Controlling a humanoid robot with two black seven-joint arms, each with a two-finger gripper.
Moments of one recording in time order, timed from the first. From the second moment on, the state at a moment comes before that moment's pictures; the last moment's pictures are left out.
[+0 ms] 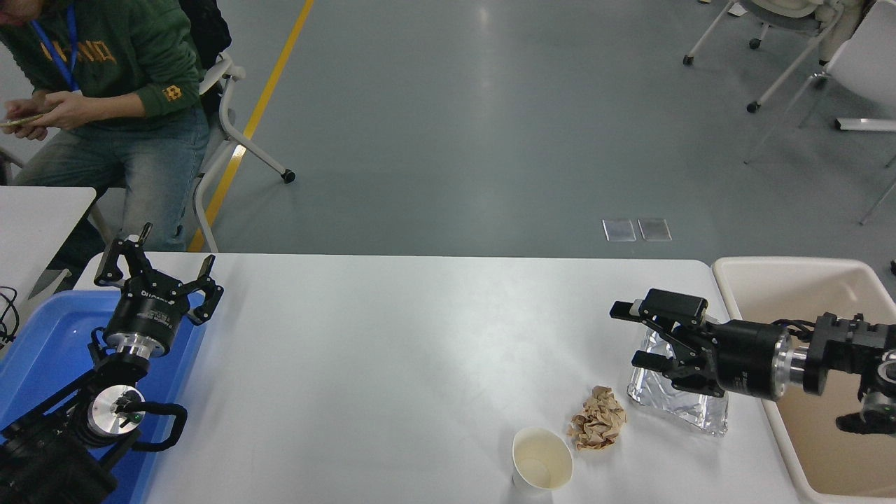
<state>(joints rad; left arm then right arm) -0.42 0.43 -0.90 -0.65 0.01 -0.49 -0.57 0.84 -0.96 0.21 1.56 -0.64 0.26 0.08</state>
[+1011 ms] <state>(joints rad) -0.42 0.43 -0.90 -0.65 0.01 -0.49 -0.57 1.22 -0.78 -0.10 1.64 -0.82 0.51 -0.21</state>
